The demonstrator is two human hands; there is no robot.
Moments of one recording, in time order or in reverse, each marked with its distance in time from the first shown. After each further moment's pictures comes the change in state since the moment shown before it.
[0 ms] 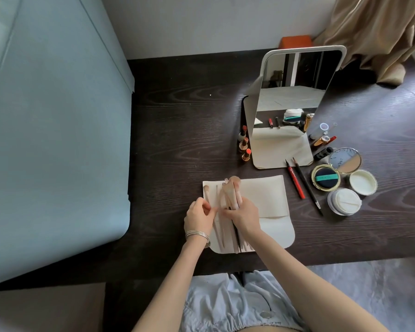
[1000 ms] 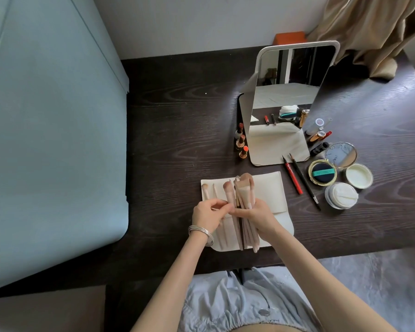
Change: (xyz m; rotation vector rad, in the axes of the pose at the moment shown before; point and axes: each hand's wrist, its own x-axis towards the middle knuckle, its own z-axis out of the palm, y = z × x) left_hand -0.010 0.023 -0.011 -0.357 -0.254 0.030; right_hand -0.014 0.005 -0.042 0.424 -0.260 -0.010
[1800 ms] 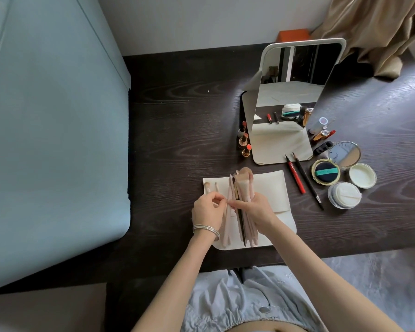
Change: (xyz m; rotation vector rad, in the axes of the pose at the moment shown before) left_hand 0.000 0.006 0.003 0.295 0.243 0.075; right_hand 0.010 -0.009 0.011 -0.140 0.094 -0.004
